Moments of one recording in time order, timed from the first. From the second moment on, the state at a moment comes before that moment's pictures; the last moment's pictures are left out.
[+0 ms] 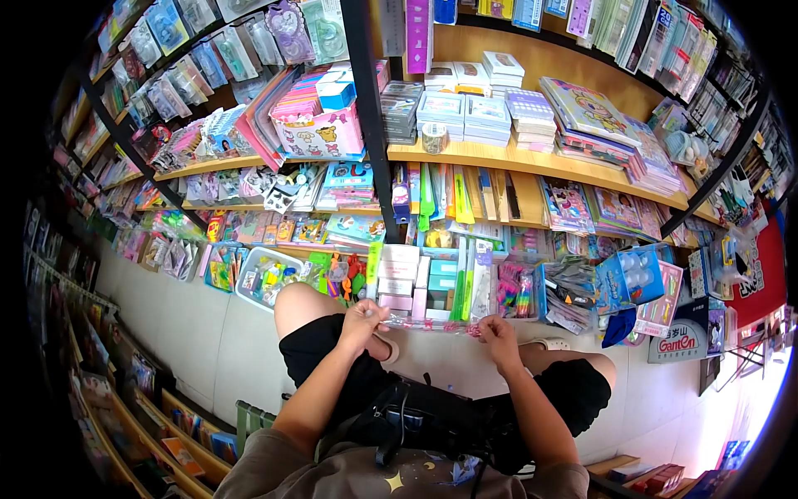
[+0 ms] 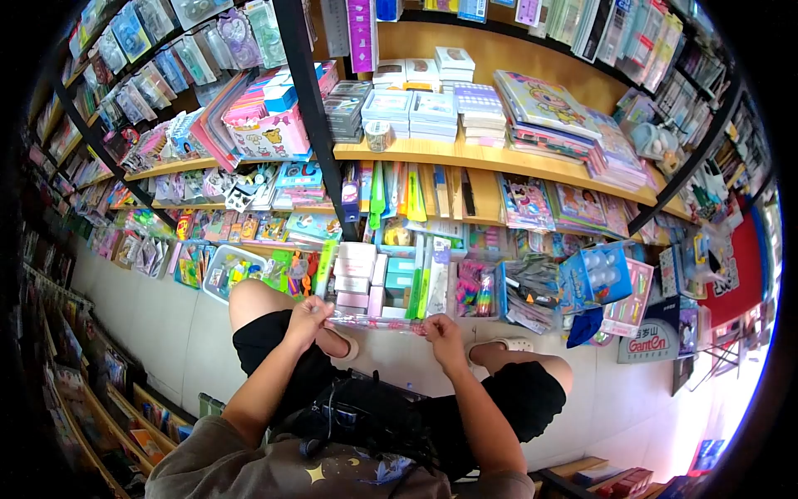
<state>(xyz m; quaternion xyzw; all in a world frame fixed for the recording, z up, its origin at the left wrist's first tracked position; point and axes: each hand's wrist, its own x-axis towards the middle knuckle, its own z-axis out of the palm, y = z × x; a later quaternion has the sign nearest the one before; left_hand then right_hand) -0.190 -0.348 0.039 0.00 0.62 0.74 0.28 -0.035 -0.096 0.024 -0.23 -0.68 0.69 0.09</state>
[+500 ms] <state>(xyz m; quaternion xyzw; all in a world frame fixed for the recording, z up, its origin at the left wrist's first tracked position) -0.195 -0.348 0.039 -0.07 0.64 0.73 0.23 -0.035 -0.097 0.048 -0.22 -0.66 0.71 0.13</state>
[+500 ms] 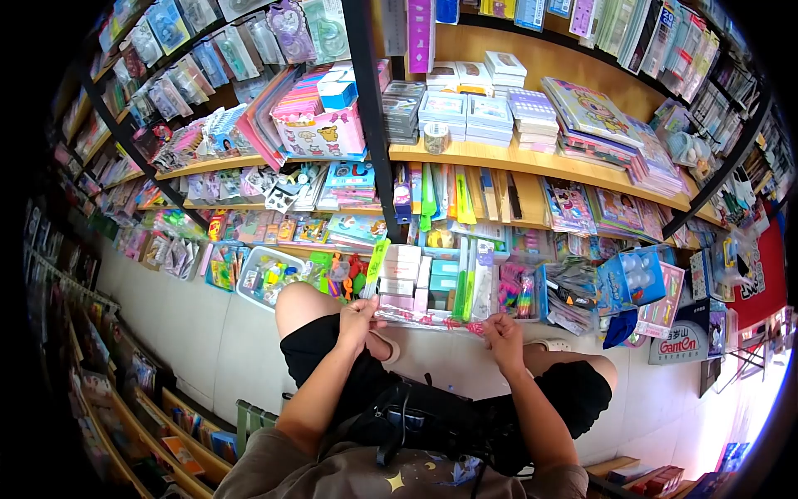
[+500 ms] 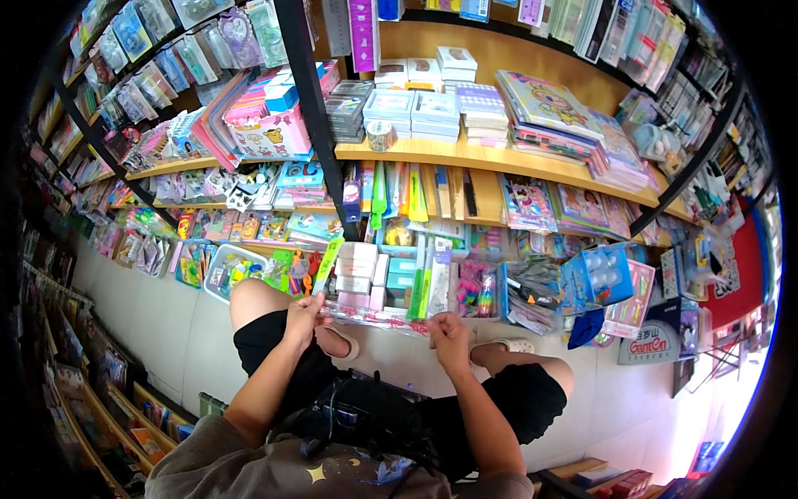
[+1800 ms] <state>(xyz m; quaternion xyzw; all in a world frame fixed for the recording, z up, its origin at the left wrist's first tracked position) -0.208 -0.383 0.051 -0.07 0.40 0.84 0.36 -0.100 -0.099 0.076 -0.02 -0.98 0.18 -0.04</state>
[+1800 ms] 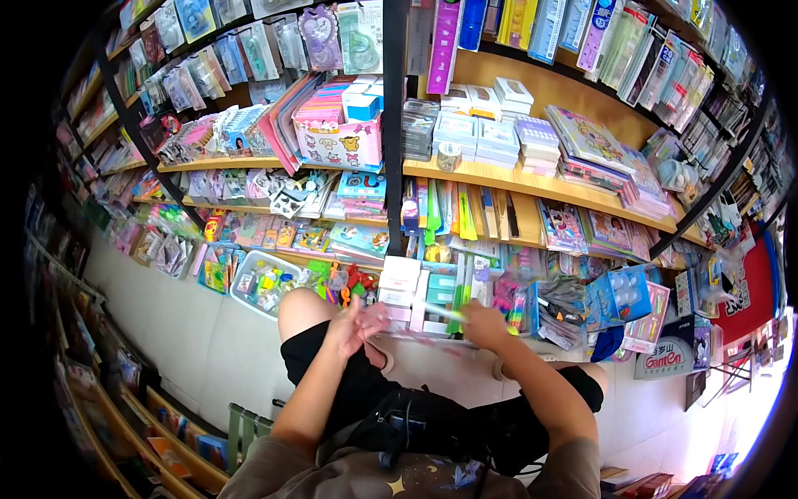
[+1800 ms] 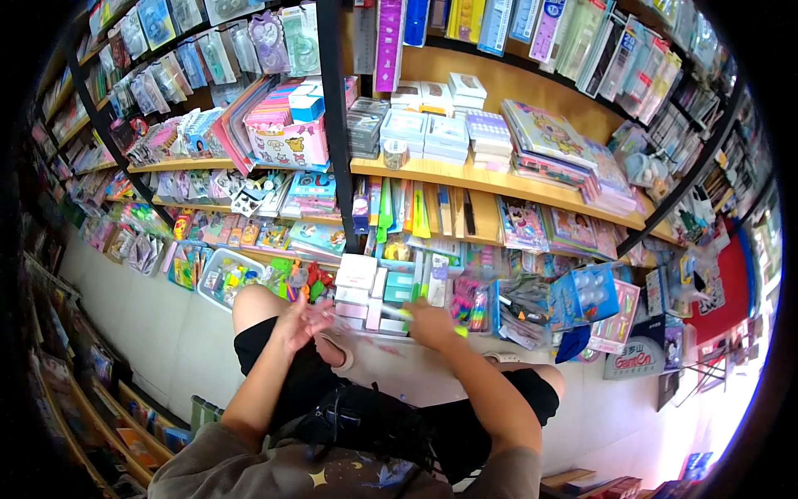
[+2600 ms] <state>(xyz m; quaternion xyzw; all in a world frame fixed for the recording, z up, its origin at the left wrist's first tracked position) -0.220 -0.376 0.050 -0.13 0.40 0.87 0.25 -0.064 -0.124 0.141 -0.05 -0.87 0.46 0.14</state>
